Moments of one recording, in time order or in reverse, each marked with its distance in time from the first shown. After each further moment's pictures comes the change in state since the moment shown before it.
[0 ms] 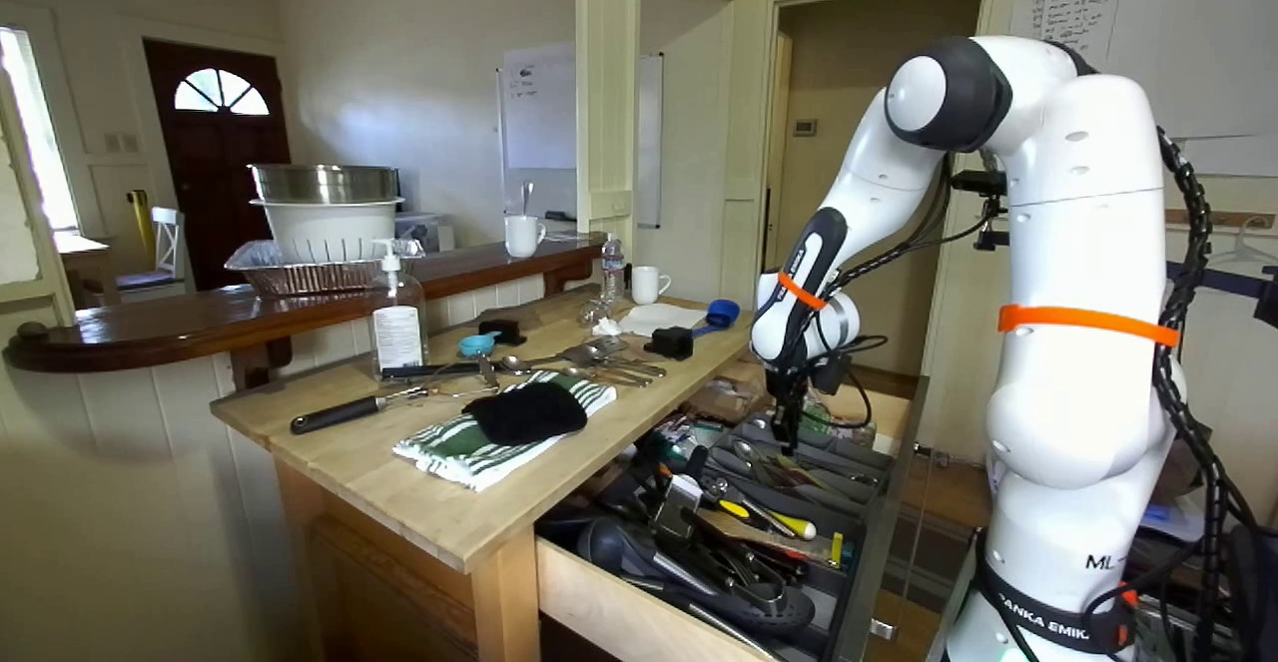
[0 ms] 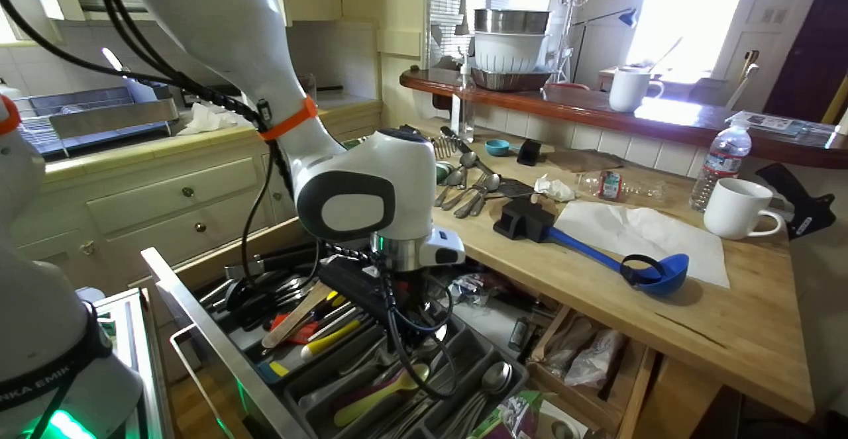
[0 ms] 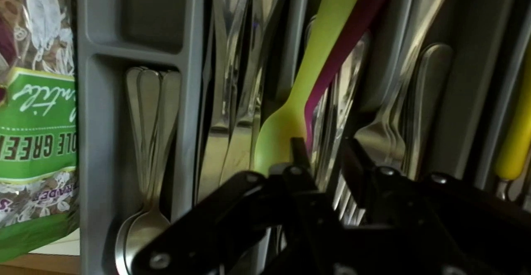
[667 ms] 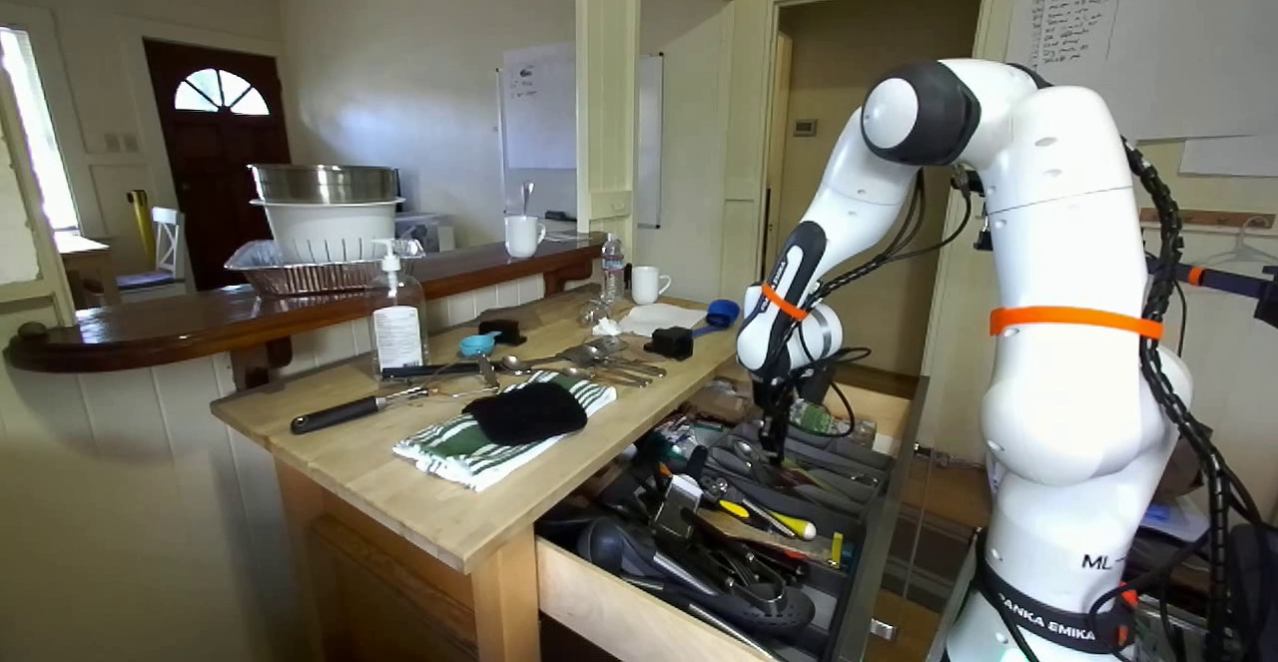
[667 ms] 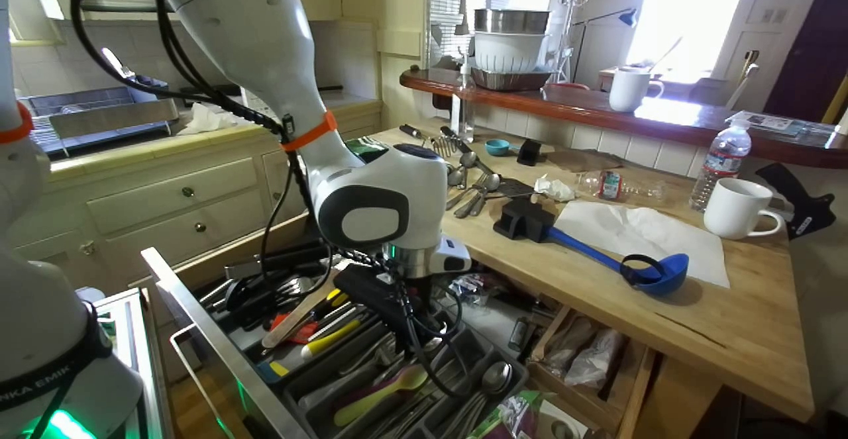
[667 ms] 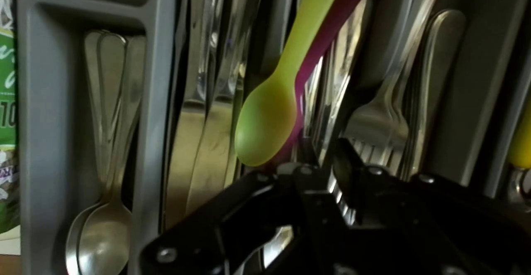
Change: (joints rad) arm -0.054 0.102 0.089 0.072 0.039 0.003 -0.029
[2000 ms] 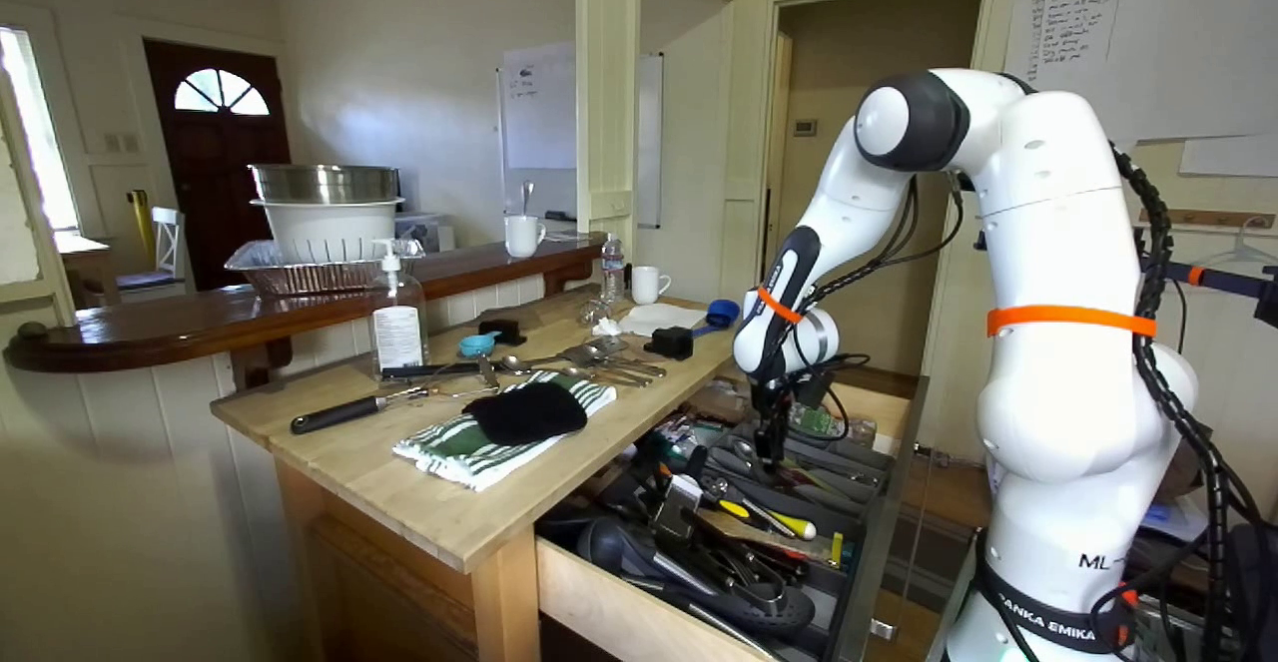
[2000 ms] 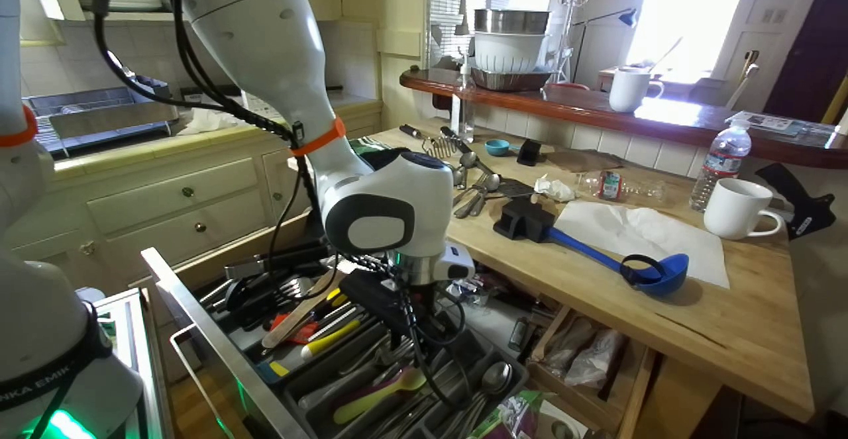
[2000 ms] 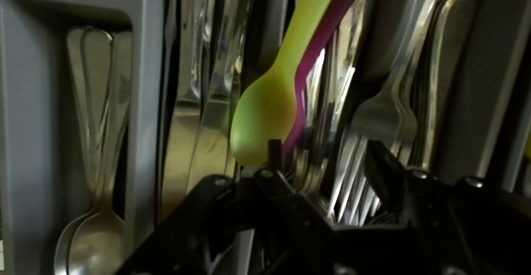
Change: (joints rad) arm -0.041 0.041 0.038 0.031 0.027 0.000 -0.004
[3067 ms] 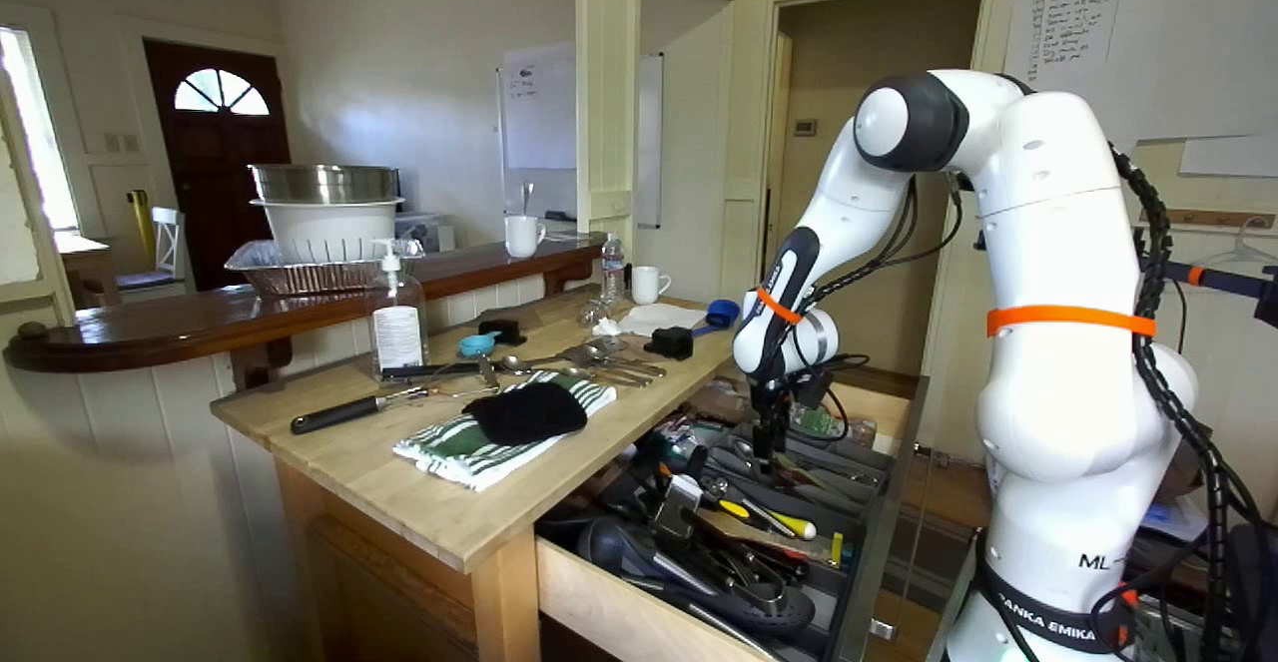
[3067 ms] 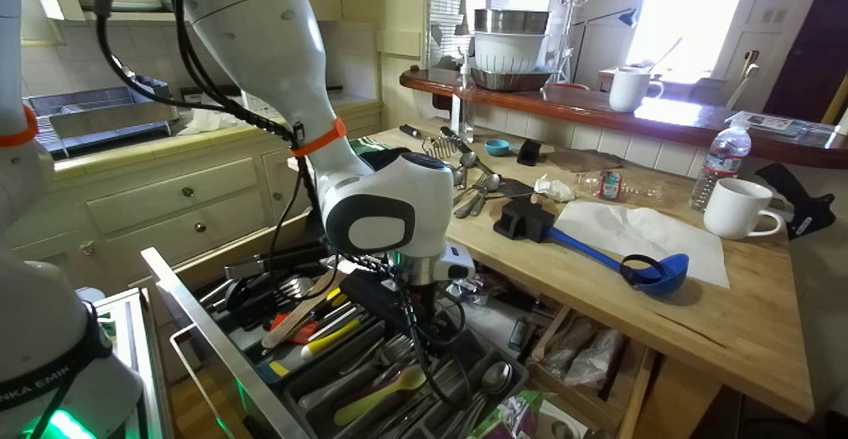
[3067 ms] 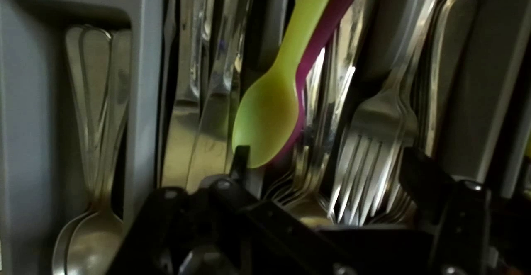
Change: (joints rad) arm 0.000 0.003 0.001 0.003 0.000 0.000 0.000
